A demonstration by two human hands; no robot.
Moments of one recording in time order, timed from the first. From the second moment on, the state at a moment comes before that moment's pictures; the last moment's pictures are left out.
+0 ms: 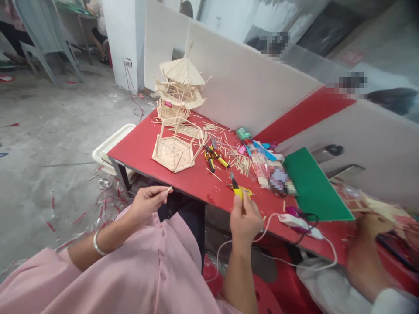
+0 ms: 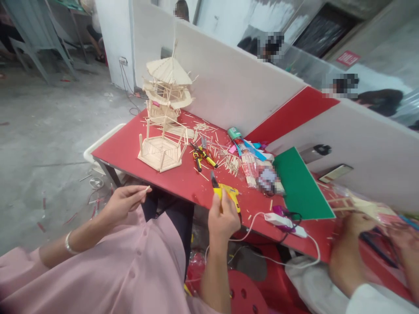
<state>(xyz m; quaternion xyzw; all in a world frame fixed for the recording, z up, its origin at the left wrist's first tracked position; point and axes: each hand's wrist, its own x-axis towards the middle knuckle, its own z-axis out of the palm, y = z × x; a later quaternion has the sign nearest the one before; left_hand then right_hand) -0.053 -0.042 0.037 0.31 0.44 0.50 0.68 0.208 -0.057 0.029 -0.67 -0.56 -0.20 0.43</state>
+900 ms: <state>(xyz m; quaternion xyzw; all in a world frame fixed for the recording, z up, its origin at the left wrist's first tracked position) -0.038 -0.021 0.021 0.34 0.42 0.50 0.68 0.149 -0.049 0.009 -0.63 -0.39 0.36 0.57</state>
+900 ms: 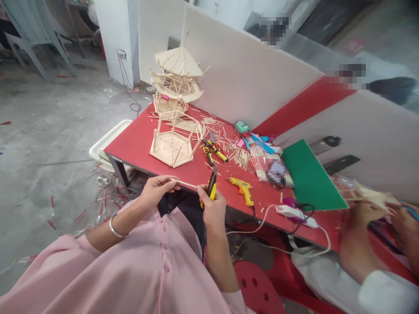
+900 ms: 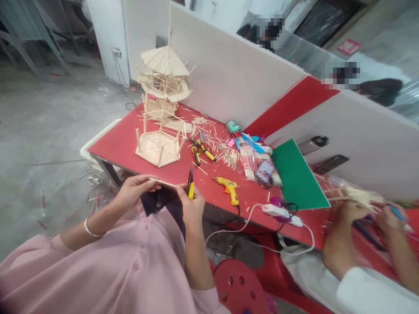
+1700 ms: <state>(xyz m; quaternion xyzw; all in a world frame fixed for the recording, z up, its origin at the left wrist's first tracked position) -0.044 -0.022 0.016 0.36 0.43 0.48 0.67 0.142 -0.046 0.005 -0.58 -0.30 0.40 0.64</state>
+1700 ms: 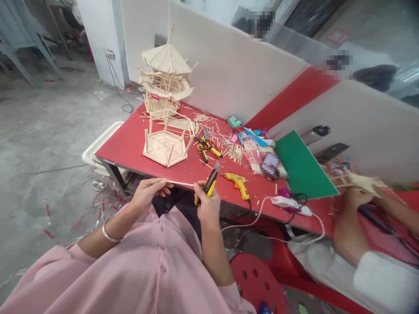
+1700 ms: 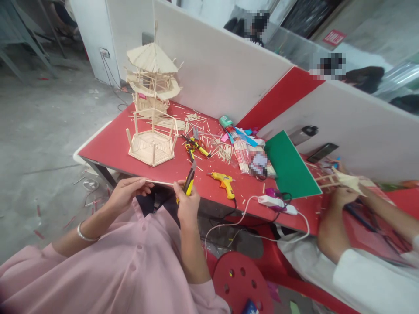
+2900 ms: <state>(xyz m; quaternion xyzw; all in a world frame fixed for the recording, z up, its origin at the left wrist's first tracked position) -0.041 -0.023 0.021 0.43 0.40 0.45 0.68 0.138 -0.081 0.019 -0.56 -0.73 -0.06 0.37</state>
